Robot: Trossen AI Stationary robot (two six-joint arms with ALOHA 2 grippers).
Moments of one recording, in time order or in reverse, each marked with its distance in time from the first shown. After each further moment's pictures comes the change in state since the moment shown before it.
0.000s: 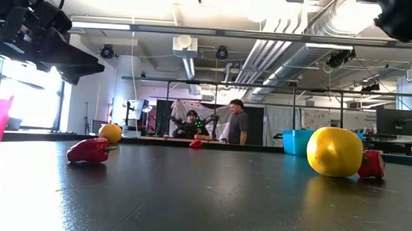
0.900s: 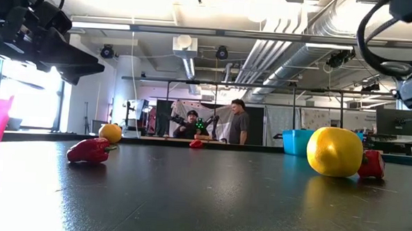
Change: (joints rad) left arm 0.000 0.000 0.000 0.000 0.000 0.000; right arm -0.012 0.000 -0.349 0.239 -0.032 0.135
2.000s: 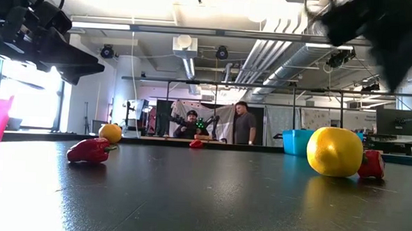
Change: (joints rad) left arm 0.000 0.000 0.000 0.000 0.000 0.000; right arm -0.194 0.000 0.313 -0.113 0.197 -0.828
